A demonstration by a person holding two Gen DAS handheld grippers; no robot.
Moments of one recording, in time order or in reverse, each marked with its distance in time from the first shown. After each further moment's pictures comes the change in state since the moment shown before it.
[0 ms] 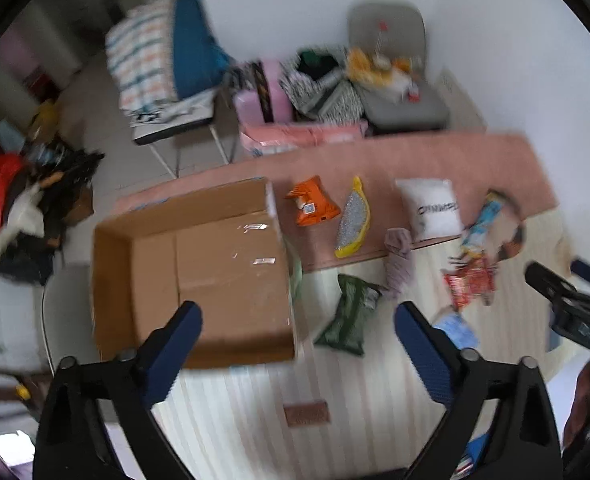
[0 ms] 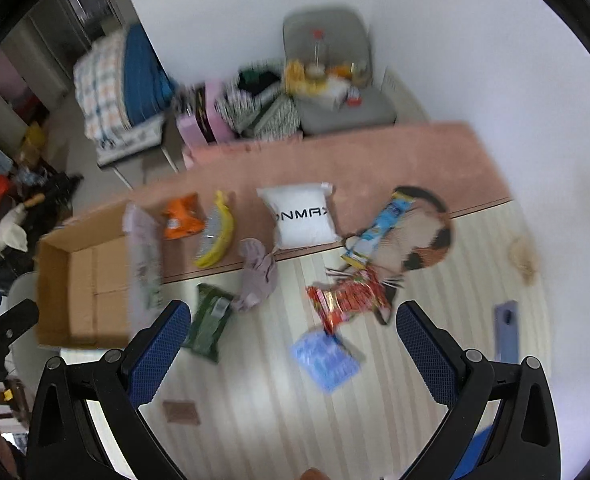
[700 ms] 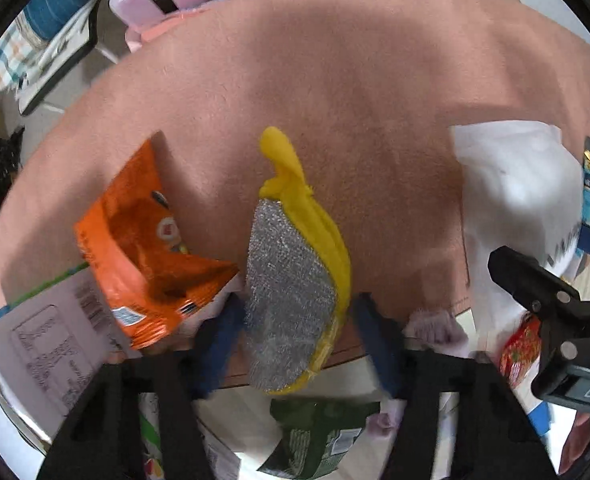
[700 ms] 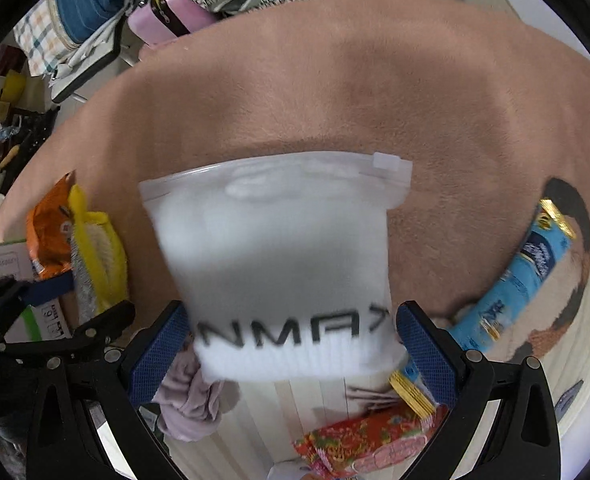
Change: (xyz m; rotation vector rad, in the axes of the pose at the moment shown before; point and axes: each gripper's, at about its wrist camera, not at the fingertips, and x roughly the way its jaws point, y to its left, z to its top) left arm 0.293 -0.083 0.090 0.149 0.557 -0.101; right arm 0.303 -0.025 0.105 0.007 0.392 0.078
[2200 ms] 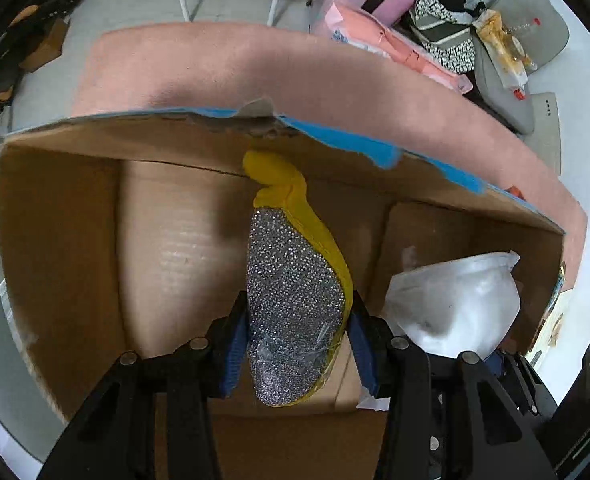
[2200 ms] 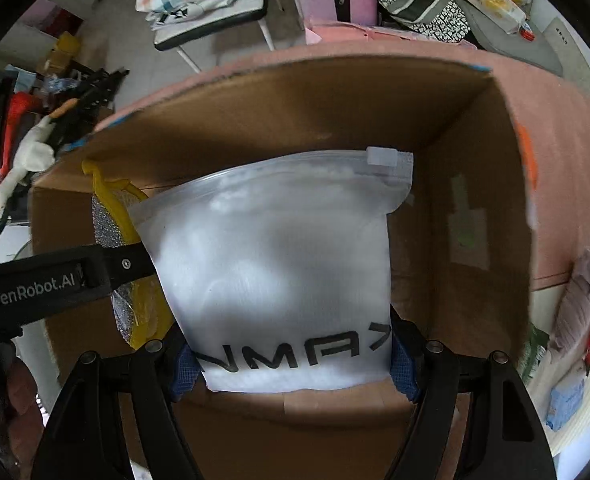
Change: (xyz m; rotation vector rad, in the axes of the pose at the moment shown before) left arm -0.062 0.337 -0.154 -0.431 -0.067 -0.278; right arm 0.030 0.398 -0.110 -0.135 -0.057 0.048
